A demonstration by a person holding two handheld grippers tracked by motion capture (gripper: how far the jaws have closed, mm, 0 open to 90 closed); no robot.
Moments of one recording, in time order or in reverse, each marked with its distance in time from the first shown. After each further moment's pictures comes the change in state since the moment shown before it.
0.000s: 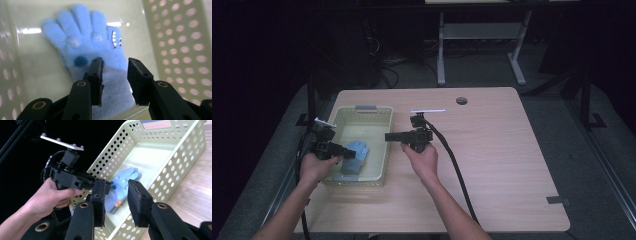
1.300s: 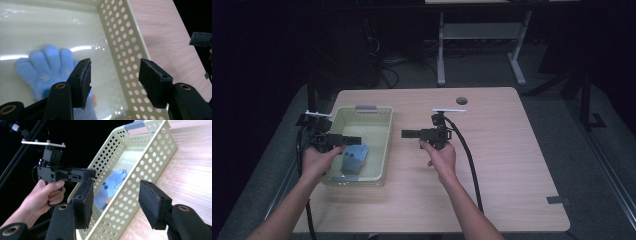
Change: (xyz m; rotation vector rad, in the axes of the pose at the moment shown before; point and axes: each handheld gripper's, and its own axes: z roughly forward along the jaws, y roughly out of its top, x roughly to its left) left arm -0.020 0.012 -0.018 -0.178 -0.141 0.024; right arm -0.037 0.001 -0.040 -0.030 0.028 0.072
